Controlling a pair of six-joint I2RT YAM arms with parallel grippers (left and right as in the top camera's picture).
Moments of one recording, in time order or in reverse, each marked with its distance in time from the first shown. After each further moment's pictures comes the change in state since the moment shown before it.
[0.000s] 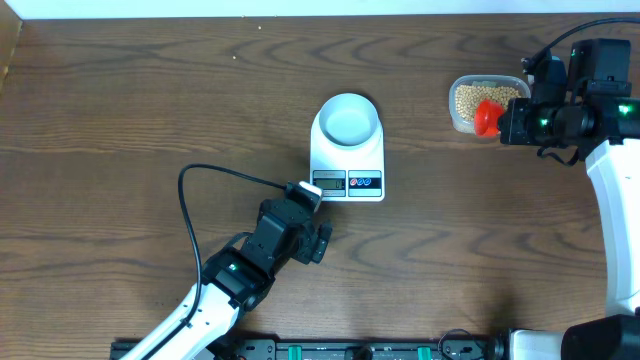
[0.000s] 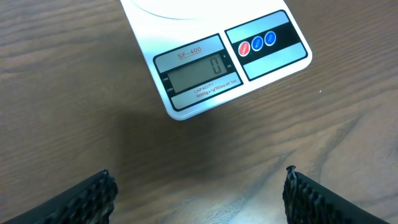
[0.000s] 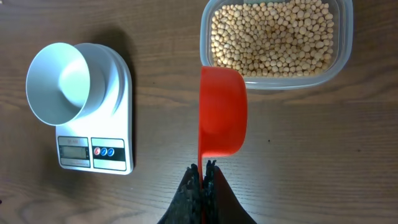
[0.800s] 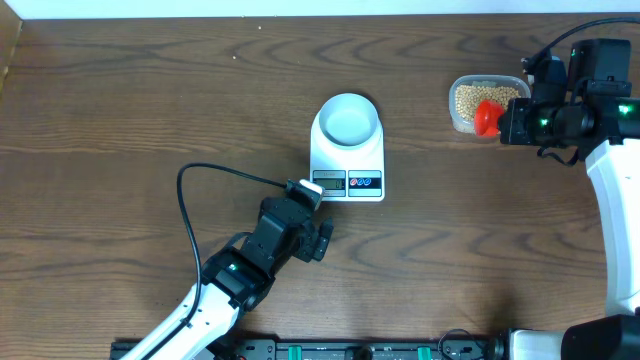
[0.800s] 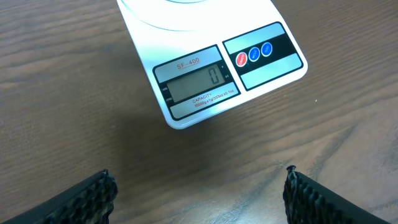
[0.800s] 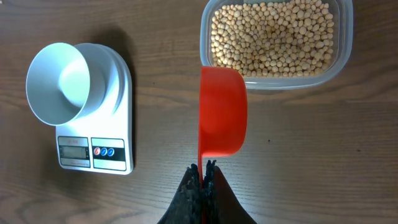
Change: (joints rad) left arm 0.000 0.000 0.000 0.024 0.000 0.000; right arm 0.000 0.000 0.000 0.000 0.000 0.000
